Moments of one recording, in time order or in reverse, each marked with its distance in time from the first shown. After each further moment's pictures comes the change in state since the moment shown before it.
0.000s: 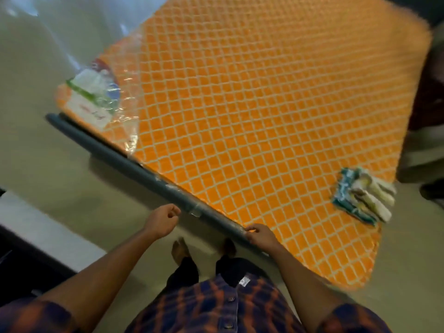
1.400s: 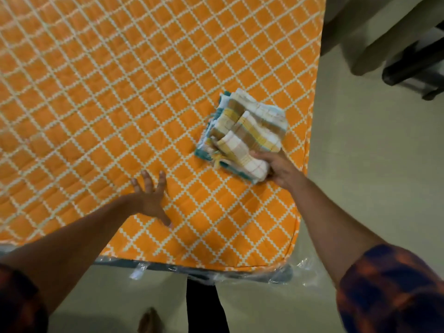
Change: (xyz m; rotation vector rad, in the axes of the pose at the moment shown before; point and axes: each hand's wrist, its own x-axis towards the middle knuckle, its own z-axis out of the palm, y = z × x) left_hand 0.204 0.287 0.387 0.918 -0.619 -0.123; right_hand 0.174 0.318 -0.360 1.151 0.145 -0.001
